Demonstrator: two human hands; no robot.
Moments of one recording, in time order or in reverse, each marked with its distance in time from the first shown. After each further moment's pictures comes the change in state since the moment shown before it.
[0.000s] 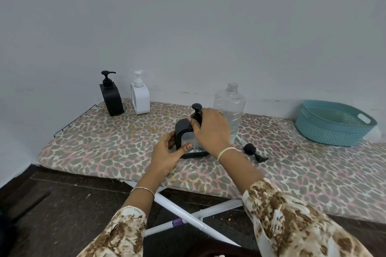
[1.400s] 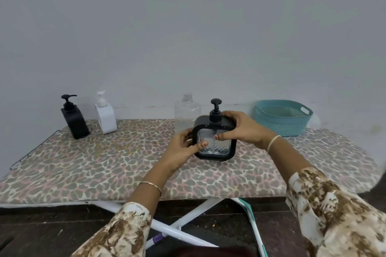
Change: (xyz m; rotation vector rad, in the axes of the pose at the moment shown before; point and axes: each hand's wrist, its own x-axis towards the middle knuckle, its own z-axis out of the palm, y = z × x) left_hand -0.022 0.087 0.095 -0.200 -0.474 0.110; right_hand -0.033 0.144 -0.126 0.764 -0.343 0.136
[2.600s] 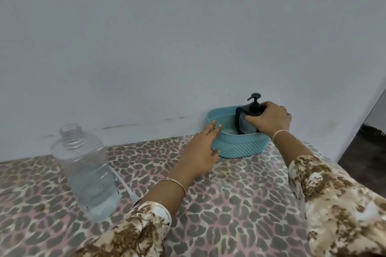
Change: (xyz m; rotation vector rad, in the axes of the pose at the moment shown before) left_hand 0.211 -0.055 0.187 0.848 -0.286 0.389; right_hand 0.068 0.180 -0.231 -0.701 0.901 0.488
